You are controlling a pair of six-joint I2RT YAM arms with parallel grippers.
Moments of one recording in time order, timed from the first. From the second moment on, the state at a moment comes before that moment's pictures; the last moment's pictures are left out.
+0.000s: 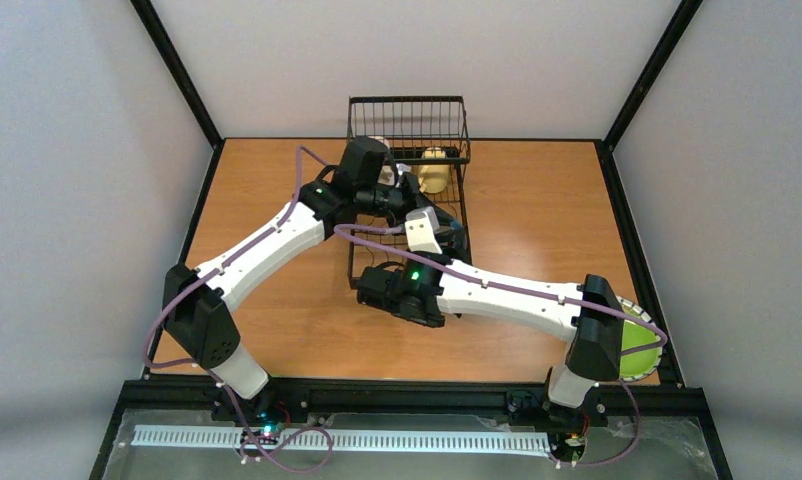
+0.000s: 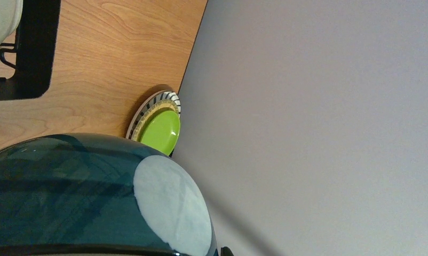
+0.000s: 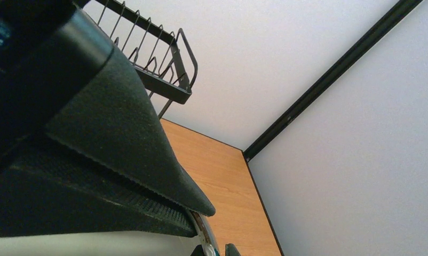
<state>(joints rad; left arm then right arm) -0.67 1.61 1.47 -0.40 0.66 -1.49 1.25 1.69 1.52 -1.44 1.47 1.00</state>
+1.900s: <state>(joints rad) -0.60 1.52 1.25 -0.18 0.54 -1.33 1.24 1.51 1.59 -1.41 1.52 1.03</state>
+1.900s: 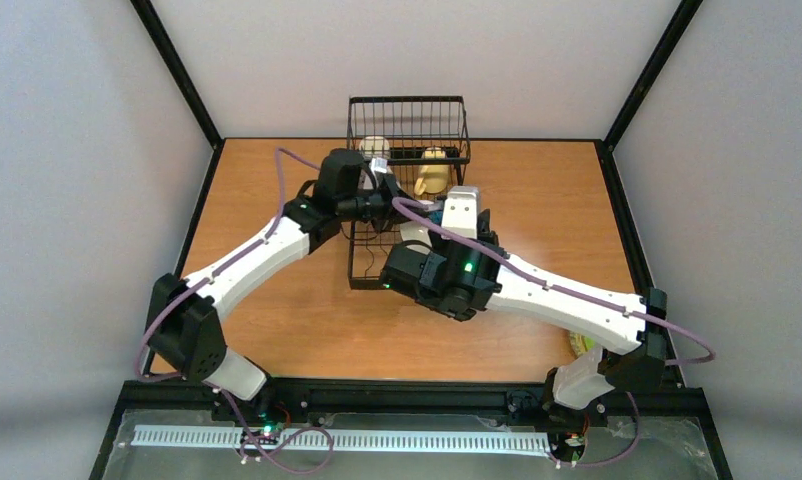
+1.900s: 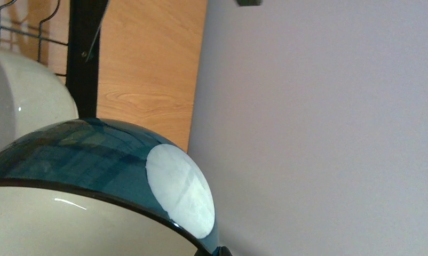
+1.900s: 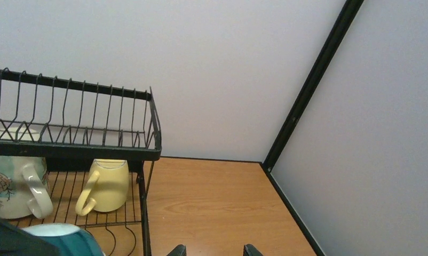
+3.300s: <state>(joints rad) -0.36 1.40 0.83 0.37 0.95 -1.05 0.73 1.47 1.74 -0.72 0.77 0.27</state>
